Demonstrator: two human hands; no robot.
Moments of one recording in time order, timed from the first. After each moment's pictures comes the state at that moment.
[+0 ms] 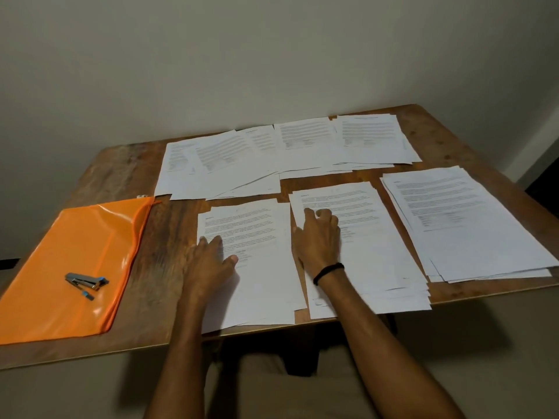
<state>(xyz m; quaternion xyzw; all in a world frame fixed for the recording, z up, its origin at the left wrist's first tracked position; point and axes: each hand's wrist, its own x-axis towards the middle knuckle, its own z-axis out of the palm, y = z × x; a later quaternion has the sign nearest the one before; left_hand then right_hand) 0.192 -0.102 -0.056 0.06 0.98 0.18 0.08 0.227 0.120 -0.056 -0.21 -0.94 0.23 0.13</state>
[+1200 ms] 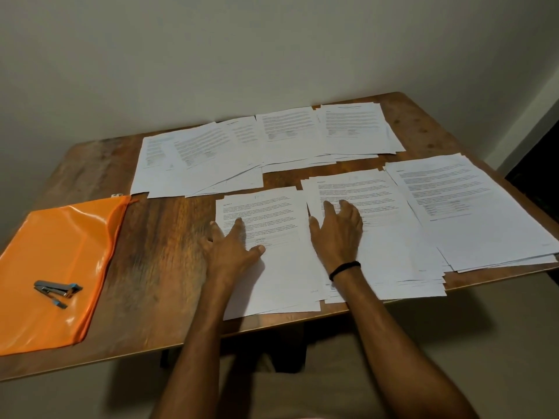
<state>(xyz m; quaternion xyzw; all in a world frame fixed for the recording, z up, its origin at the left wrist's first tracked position) 0.183 -0.023 -0.071 0.09 0.98 0.17 0.10 0.244 0.184 -0.077 -0.29 -0.92 0.19 0.17</state>
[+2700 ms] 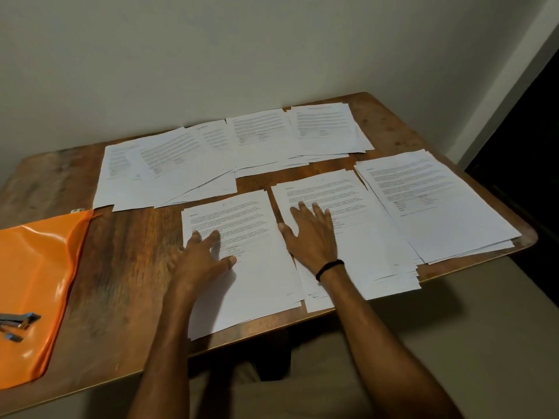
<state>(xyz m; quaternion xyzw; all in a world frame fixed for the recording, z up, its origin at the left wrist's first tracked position) 0.170 -0.037 -0.063 0.13 0.97 0.16 0.15 0.241 0.202 -0.089 -0.19 -0.96 0.20 0.10</state>
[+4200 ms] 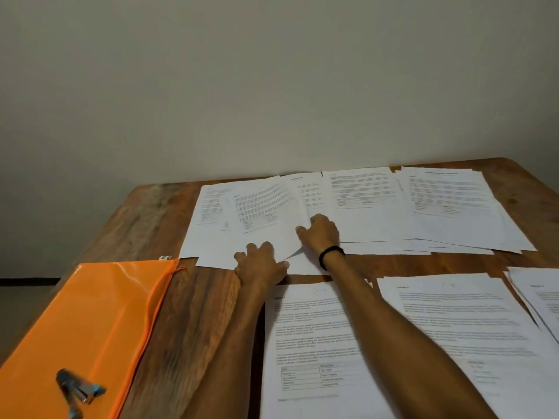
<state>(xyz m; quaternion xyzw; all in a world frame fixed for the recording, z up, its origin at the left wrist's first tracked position) -0.020 -0.021 -0.050 -0.02 0.98 0.14 0.11 -0.051 0.123 -0.048 -0.23 -0.88 0.41 0.02</state>
